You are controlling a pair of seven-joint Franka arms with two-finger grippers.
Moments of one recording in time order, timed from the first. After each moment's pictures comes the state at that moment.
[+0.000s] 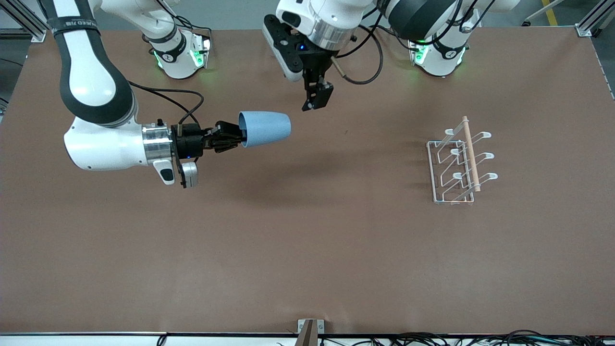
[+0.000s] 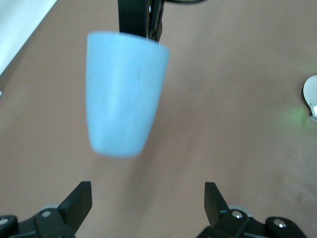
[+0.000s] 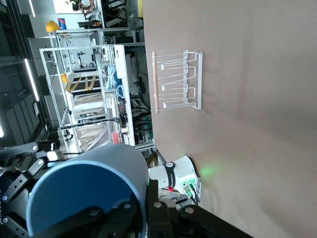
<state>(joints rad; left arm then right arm) -0.35 0.31 -0.58 -1.36 -0.02 1.97 0.25 0.19 0.25 0.10 -1.77 1.25 1.73 -0.31</state>
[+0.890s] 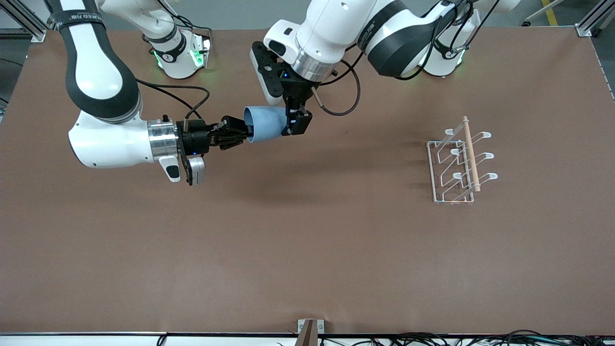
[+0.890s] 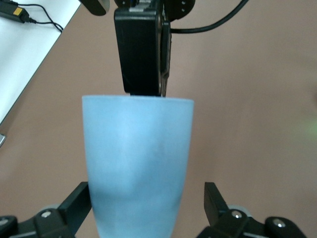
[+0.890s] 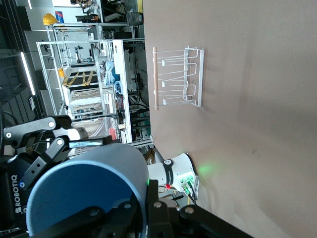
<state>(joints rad) -0.37 0.42 -0.58 -1.34 0.03 2.14 0.34 0.20 0.25 0.09 -1.77 1.24 1.73 -0.31</state>
